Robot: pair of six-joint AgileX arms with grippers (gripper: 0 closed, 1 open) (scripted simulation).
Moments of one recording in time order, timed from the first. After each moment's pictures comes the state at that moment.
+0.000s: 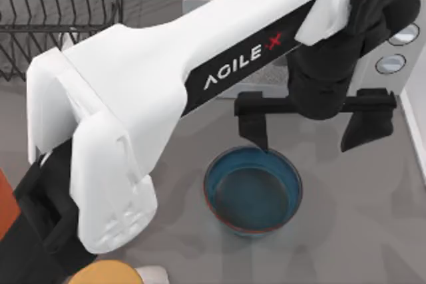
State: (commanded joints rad) left arm -0.94 2.45 2.48 -1.58 0.01 -0.91; right arm 0.00 0.00 0.00 0.00 0.00 0.00
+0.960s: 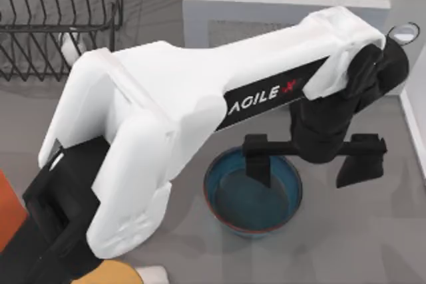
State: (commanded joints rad) left arm -0.96 2.47 2.20 -1.31 0.01 -0.93; right arm 0.00 0.00 0.00 0.00 0.00 0.00
